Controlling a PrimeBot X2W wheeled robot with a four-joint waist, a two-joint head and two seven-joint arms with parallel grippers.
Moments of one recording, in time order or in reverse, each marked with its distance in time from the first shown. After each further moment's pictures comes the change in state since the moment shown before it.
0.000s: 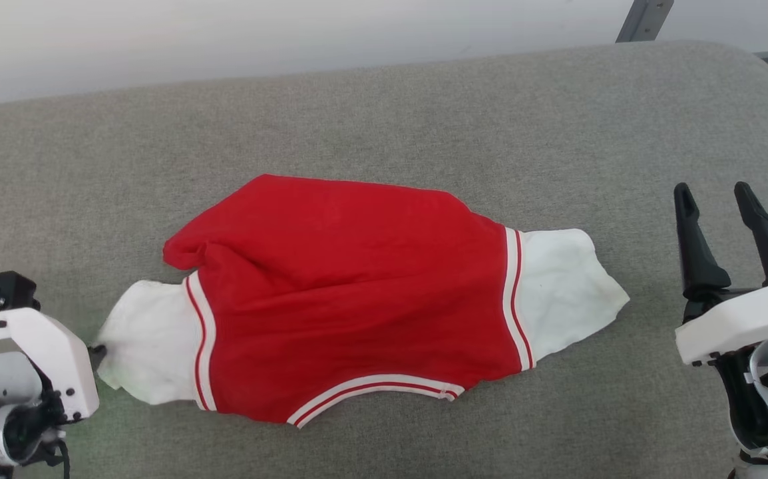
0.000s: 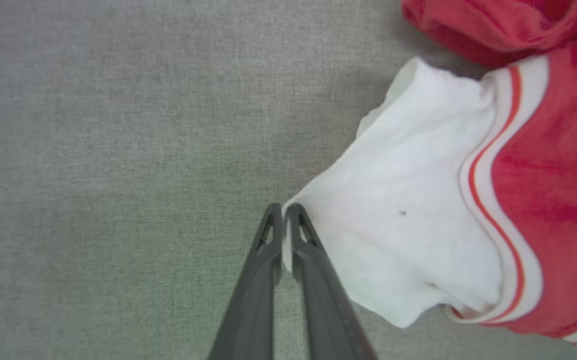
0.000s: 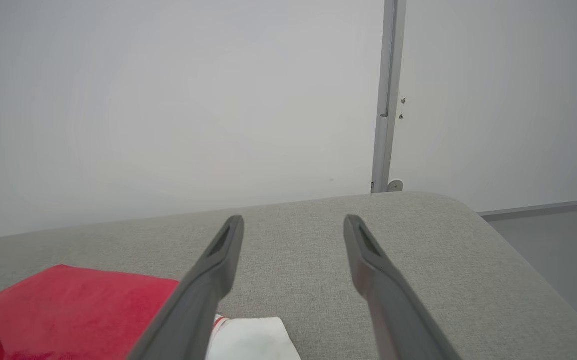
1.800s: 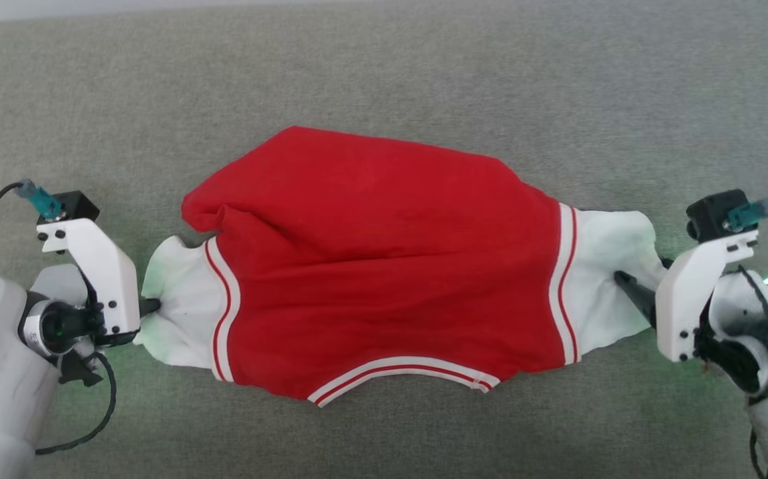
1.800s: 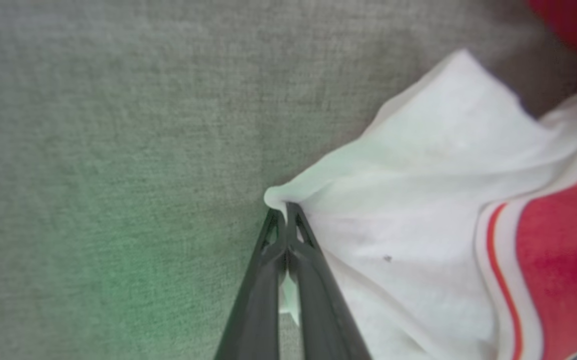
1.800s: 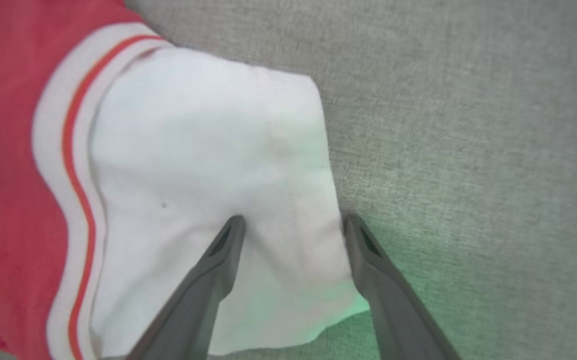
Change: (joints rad) left arm -0.356 -0.137 -0.128 0.322 -0.038 -0.091 0.269; right arm -0.209 -0.311 0.299 0.417 0.181 0.000 0.455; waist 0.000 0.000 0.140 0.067
